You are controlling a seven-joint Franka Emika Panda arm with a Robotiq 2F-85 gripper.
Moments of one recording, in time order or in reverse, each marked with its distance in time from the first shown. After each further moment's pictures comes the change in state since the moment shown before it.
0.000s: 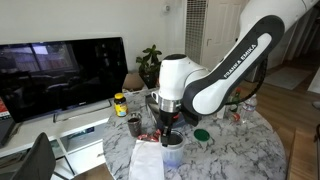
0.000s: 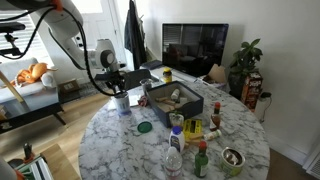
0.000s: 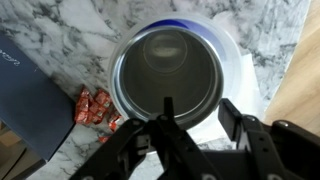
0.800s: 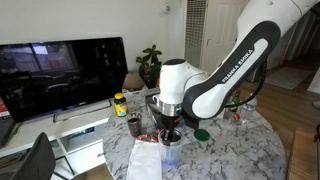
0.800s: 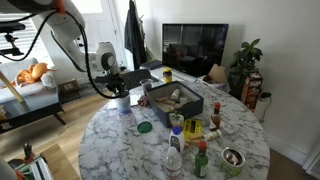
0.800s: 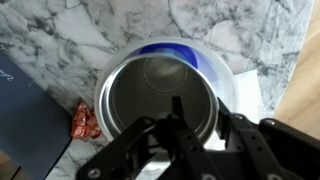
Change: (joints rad) arm 0.000 0.026 -0.001 0.001 0.001 -0.007 0.015
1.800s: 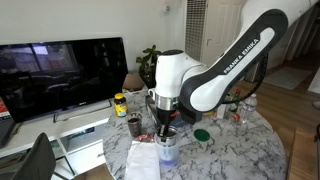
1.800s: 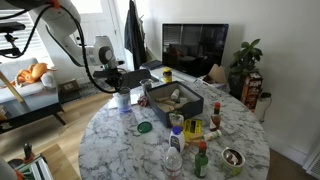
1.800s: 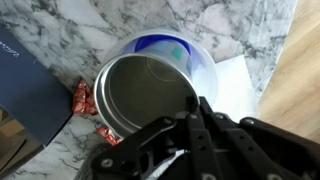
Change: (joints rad) arm 0.021 -0.038 0.000 0.031 -0.001 -0.036 0.008
